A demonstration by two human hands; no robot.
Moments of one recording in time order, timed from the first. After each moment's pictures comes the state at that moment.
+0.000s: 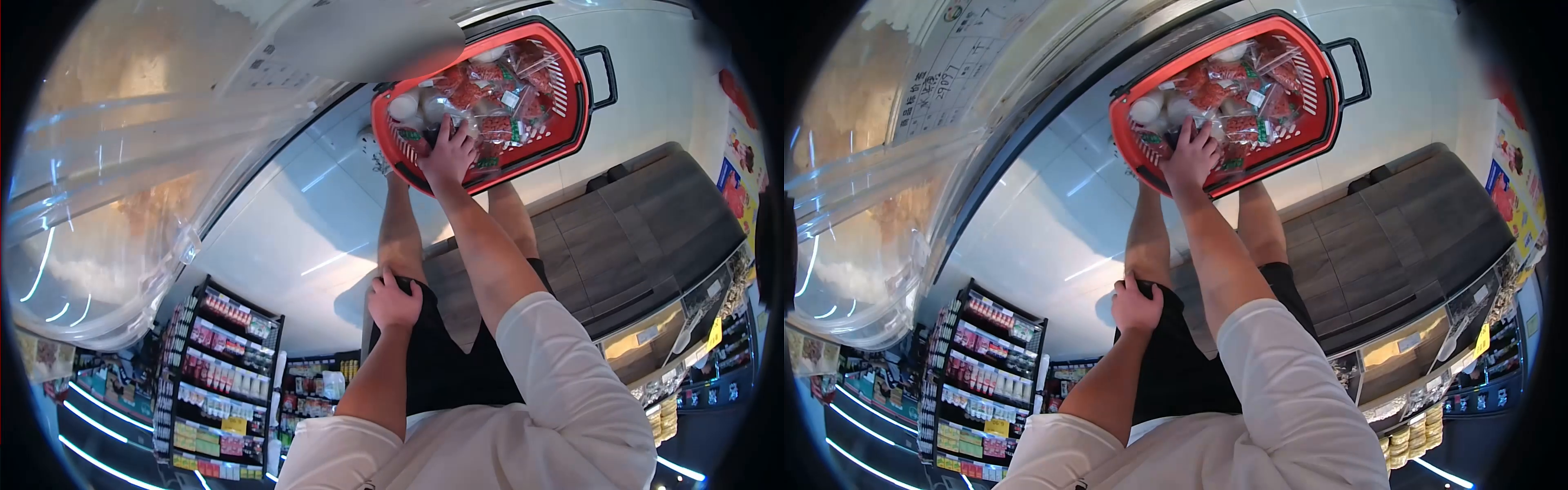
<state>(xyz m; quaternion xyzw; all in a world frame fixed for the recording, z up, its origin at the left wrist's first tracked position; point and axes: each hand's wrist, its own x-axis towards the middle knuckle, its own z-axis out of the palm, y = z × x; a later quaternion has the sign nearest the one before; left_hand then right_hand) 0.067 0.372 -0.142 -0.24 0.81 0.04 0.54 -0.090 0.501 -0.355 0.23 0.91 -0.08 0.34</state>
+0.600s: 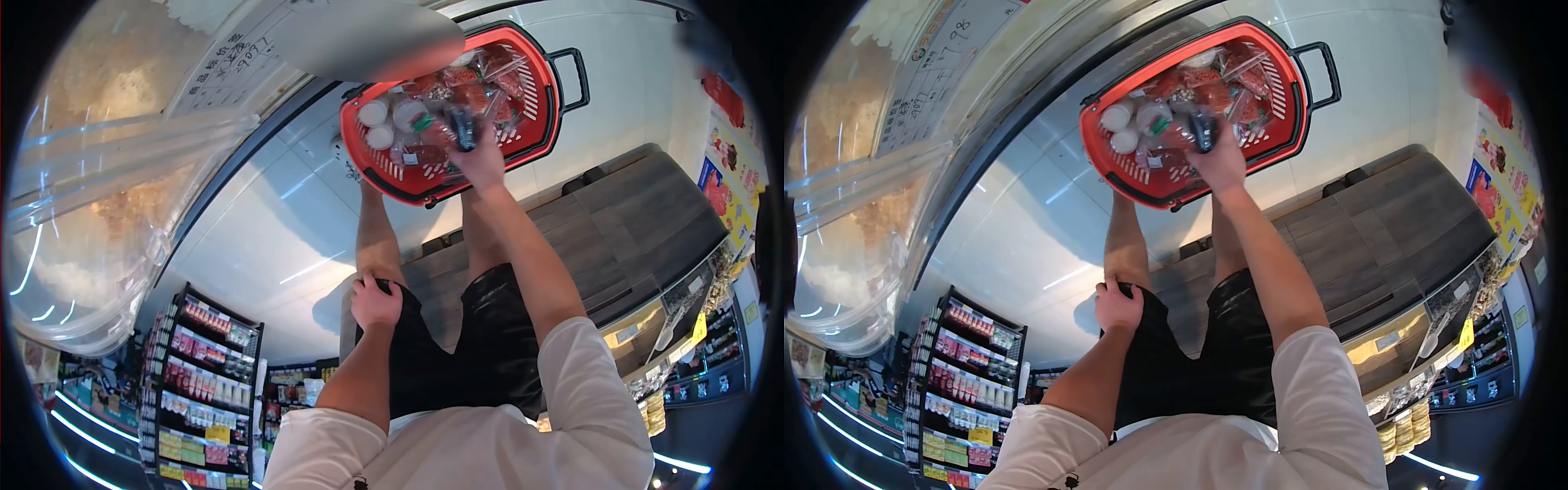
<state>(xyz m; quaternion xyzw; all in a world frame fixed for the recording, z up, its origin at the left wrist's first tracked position) 0.068 0.398 -0.150 -0.27 0.79 0.04 0.56 -0.107 0.641 -0.320 0.25 0.86 -0.39 0.23</state>
